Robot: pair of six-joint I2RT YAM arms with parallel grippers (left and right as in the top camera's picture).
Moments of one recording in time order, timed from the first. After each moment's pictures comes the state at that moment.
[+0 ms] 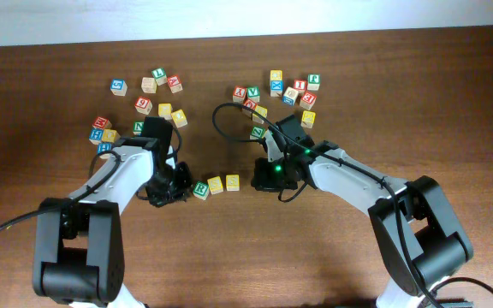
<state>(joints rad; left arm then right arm) -0.14 1.81 1.08 -0.83 0.21 -0.47 0.48 1.85 1.08 -0.40 -0.47 0.51</state>
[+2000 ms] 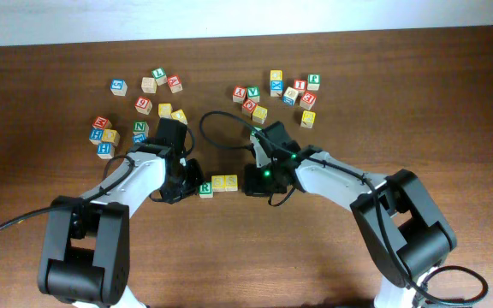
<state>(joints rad) -0.22 1.81 1.03 -0.64 0.19 -0.58 0.53 1.92 1.10 -0.36 -0.47 0.53</state>
